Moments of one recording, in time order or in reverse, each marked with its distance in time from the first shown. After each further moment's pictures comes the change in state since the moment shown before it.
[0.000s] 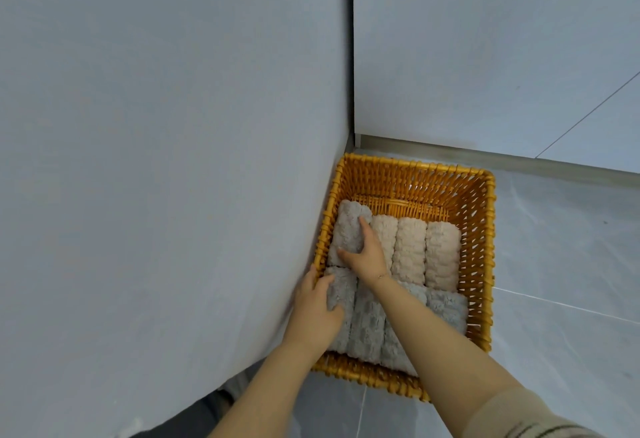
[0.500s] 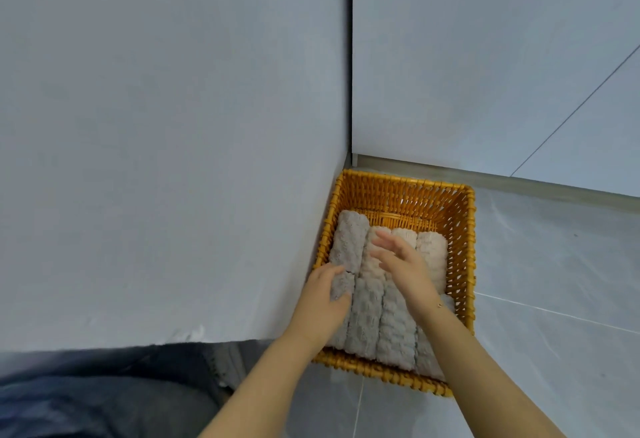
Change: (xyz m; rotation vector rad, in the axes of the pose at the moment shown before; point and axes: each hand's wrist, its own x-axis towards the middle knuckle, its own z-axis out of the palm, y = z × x) left_hand -0.042 0.037 -0.027 -0.140 -0.008 0.095; right_hand -0.101 -0.065 -0.073 0.312 0.041 -0.056
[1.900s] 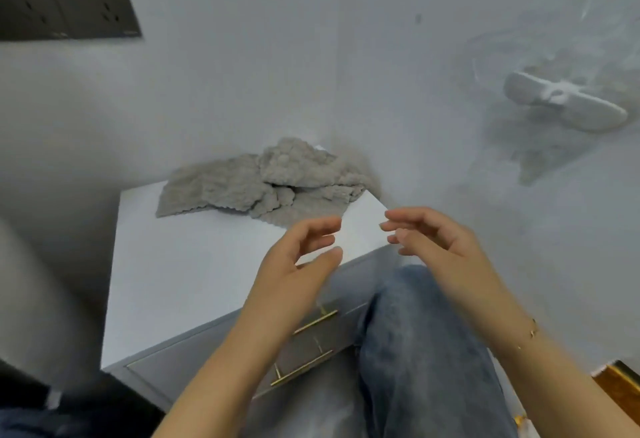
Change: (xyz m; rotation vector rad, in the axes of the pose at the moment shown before) left_hand -0.384 -0.085 -0.236 -0.652 1.063 0.238; right_hand -0.278 -0.209 0.310 -0.280 -0.830 -0.643
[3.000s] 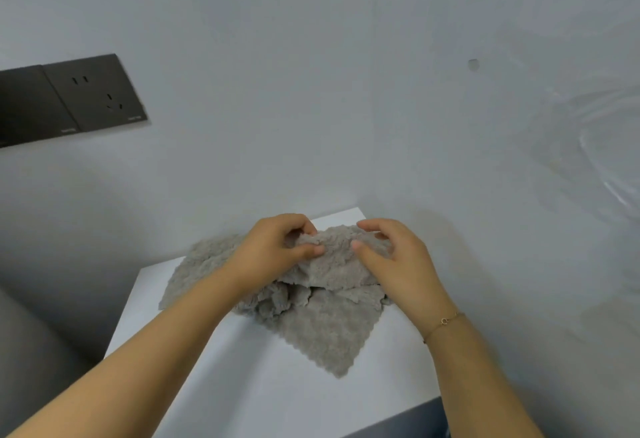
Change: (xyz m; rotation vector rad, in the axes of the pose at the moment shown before) left_hand 0.230 -0.015 -0.061 0.762 0.019 0.113; right_hand 0.220 0.059 0.054 -0.149 -0.096 -0.182
